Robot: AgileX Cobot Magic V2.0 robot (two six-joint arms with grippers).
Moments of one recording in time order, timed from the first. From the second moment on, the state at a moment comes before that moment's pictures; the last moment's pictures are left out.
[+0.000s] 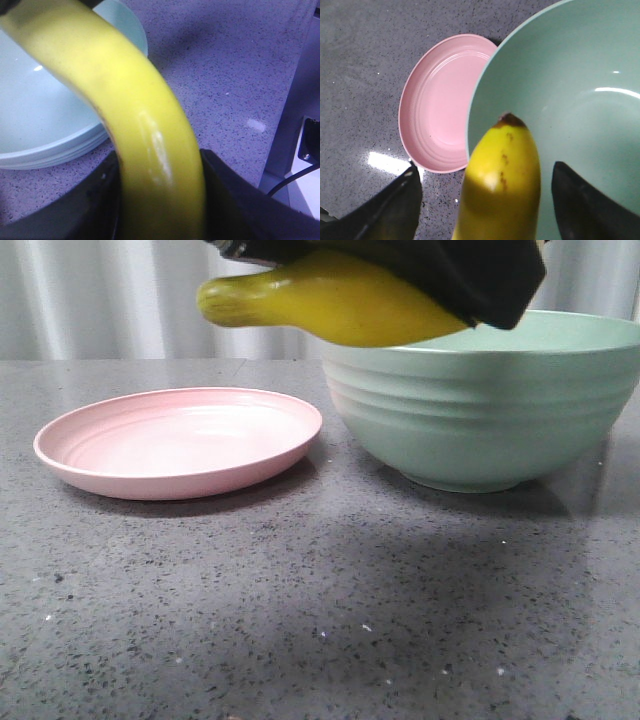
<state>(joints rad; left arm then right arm) -1.14 1.31 -0.99 -0.02 0.35 -0.08 0.29 1.21 -1.12 0.54 0.76 0.08</state>
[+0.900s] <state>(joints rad) -1.14 1.20 -0.99 0.09 0.32 -0.08 0.29 1.24 -1.12 0.56 0.77 0.08</state>
